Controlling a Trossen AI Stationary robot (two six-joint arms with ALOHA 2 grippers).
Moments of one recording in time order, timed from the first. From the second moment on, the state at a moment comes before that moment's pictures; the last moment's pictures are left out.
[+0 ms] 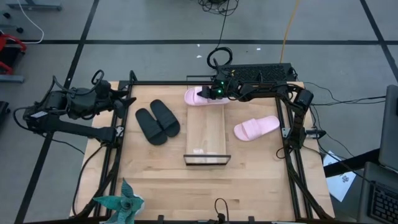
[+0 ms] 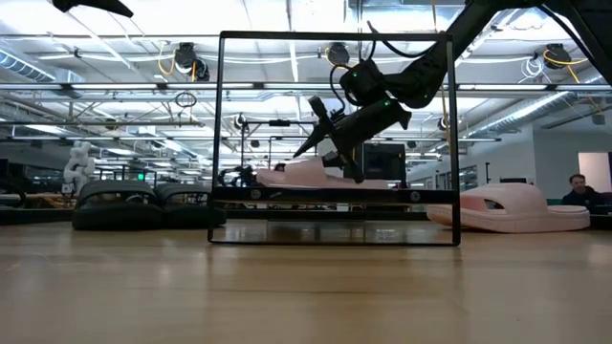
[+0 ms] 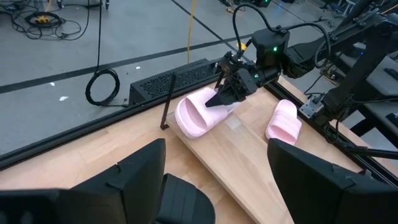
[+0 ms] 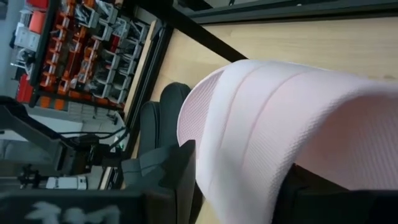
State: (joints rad) left arm -0.01 0.68 1.20 -1.05 -0.55 -0.68; right arm -0.56 1.89 1.11 0.30 -0.32 0.95
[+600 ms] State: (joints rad) left arm -0.01 0.76 1.20 -1.05 -0.54 -0.66; right arm -0.55 1.89 1.11 0.27 -0.33 1.01
